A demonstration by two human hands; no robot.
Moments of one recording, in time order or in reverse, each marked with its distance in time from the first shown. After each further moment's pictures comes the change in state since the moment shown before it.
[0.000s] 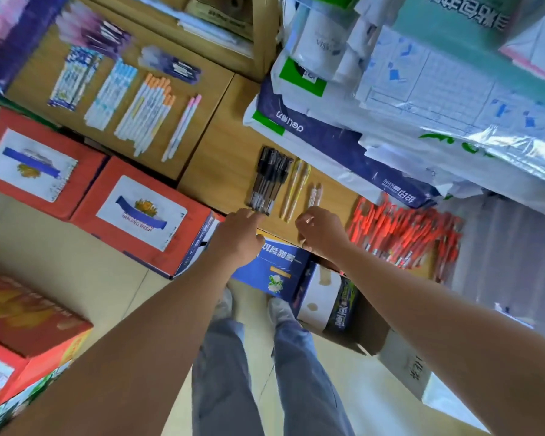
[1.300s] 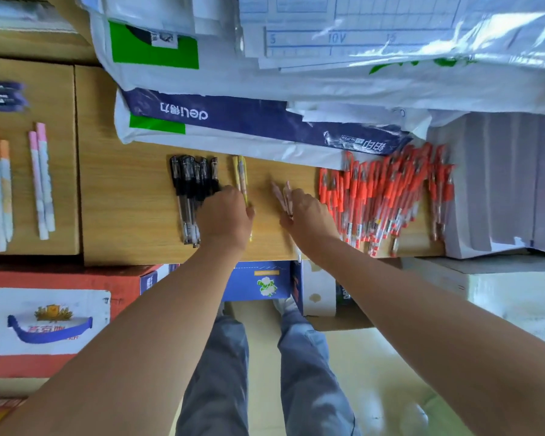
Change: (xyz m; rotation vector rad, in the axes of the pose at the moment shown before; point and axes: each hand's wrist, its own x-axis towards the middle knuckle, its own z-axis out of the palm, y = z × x) left_hand 0.146 0.059 0.032 0.316 0.114 0.048; right_hand 0.072 0.064 0.001 -0.244 0.191 0.131
